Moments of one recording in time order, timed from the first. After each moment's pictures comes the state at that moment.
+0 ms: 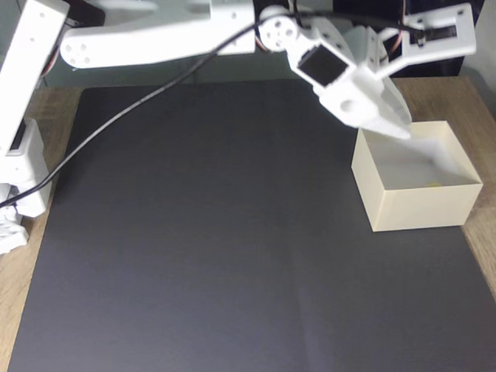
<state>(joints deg) 19.9 59.1 57.8 32.7 187.0</state>
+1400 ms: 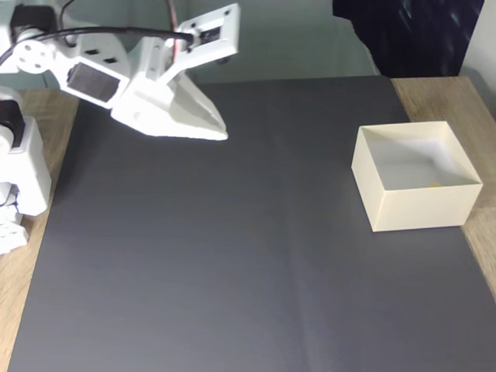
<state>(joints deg) 17.1 153.2 160.3 20.0 185.3</state>
